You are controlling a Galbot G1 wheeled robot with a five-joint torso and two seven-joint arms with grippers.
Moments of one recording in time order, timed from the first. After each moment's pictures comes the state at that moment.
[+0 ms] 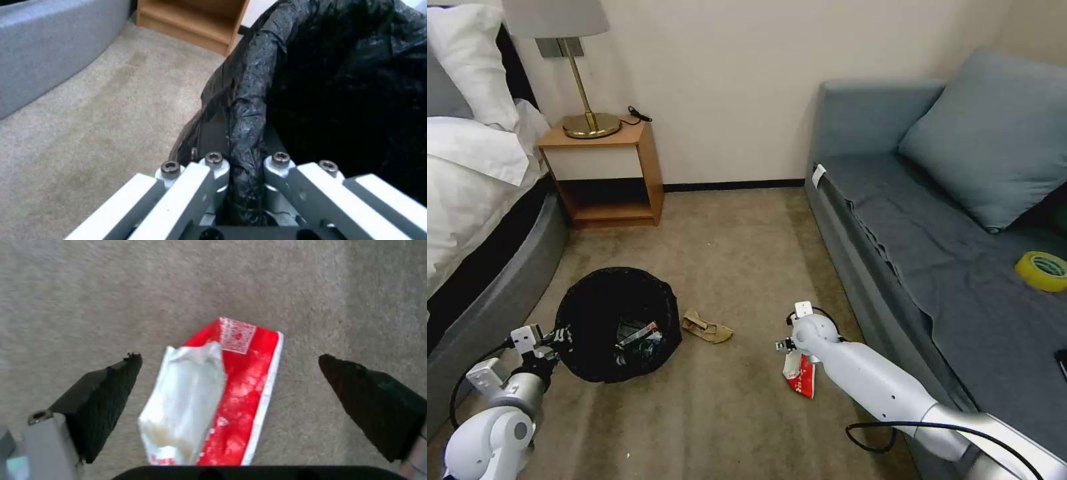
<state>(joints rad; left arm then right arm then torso) 1.44 -1.24 -0.89 -1.84 -0.70 0.32 0.04 -0.55 1.20 -0.40 1.12 1.18 -0.74 0.67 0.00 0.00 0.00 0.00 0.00</state>
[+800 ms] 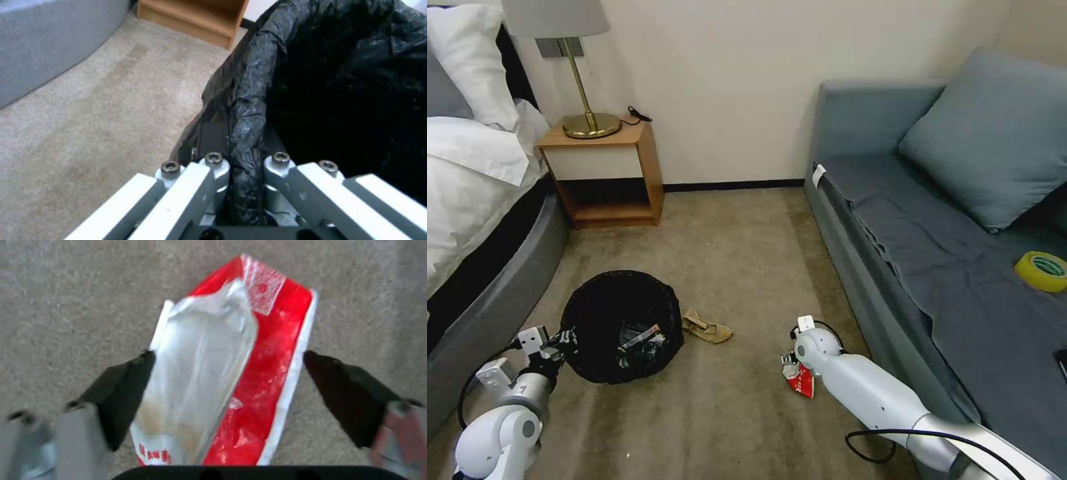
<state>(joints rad) 1.43 -1.26 -0.87 -1.82 -0.67 0.32 0.04 -0.59 1.25 -0.38 1.02 1.05 -0.74 0.58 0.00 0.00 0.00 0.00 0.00</state>
